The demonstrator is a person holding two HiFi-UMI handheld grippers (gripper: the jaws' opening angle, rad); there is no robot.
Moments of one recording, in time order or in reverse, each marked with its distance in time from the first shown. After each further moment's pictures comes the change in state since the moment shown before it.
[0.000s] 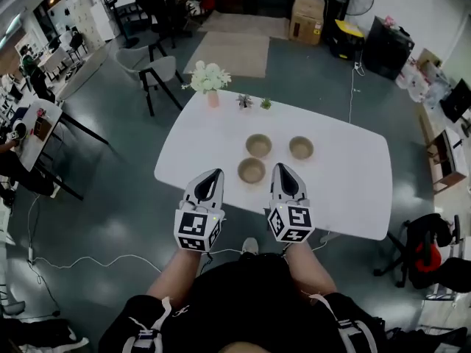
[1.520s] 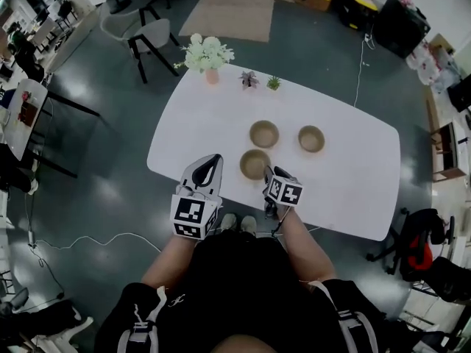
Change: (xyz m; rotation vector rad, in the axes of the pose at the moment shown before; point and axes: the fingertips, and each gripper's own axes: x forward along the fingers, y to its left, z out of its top) left arm 0.118 0.077 -0.051 -0.048 0.143 -0.041; right arm 0.135 -0.083 -0.261 0.287 0.709 -0.117
